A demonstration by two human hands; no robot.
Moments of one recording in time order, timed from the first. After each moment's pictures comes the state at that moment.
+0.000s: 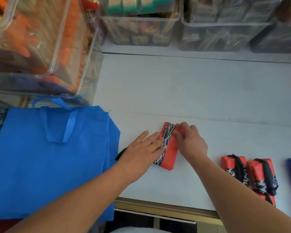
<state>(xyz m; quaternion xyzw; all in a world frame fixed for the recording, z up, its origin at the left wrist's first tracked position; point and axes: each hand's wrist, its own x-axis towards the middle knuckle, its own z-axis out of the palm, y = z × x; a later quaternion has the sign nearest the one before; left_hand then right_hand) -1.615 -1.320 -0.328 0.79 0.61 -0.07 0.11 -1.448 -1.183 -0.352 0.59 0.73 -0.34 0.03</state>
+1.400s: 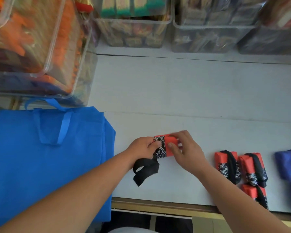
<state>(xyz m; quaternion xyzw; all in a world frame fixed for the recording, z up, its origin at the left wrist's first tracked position) -1.604 -1.286 -0.330 0.41 0.74 0.12 0.52 -1.412 -1.210 -0.350 0.45 0.80 -0.41 -0.07</state>
